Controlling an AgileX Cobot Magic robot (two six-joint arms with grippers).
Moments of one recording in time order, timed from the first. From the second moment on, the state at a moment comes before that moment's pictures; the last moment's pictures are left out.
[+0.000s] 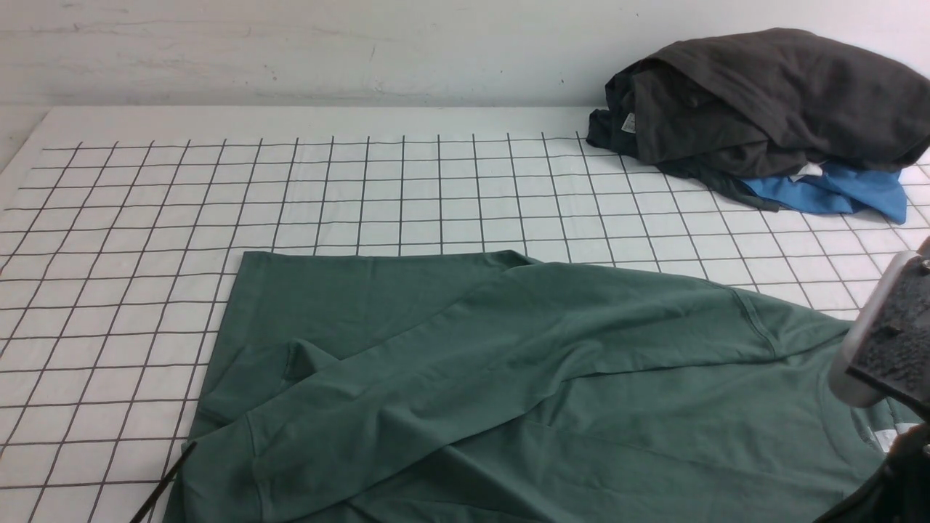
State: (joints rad) right arm 0.67 0.95 -0.87 0.11 1.25 -0.21; left arm -1.09 1.36 -0.49 -0.06 0.88 0.14
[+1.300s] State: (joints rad) right arm 0.67 0.95 -0.87 0.10 1.25 -0.21; left arm -1.10 1.40 -0.53 -0.02 0.92 0.11
